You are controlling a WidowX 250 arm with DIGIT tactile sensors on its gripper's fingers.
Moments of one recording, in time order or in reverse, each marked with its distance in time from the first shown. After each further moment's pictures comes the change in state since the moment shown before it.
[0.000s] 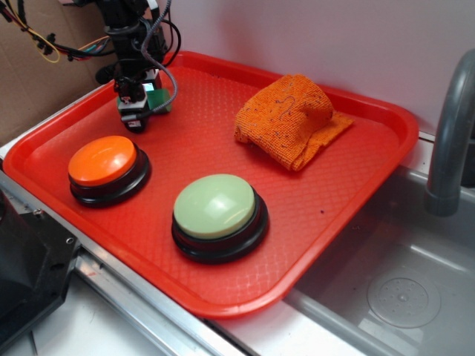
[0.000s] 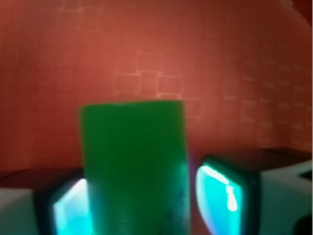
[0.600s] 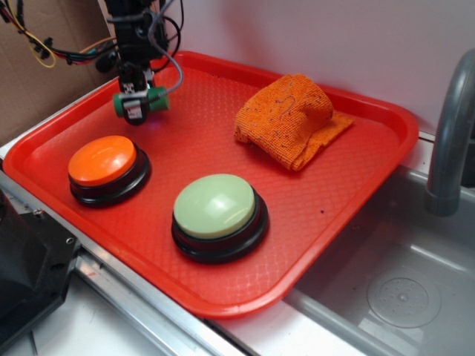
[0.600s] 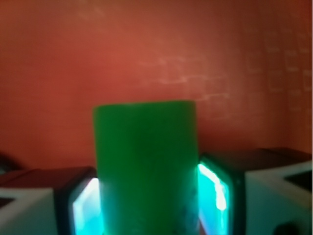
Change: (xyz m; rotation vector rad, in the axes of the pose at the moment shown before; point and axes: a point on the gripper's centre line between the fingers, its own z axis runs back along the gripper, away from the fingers) arm 0.007 -0.026 0.035 -0.193 0.031 0.181
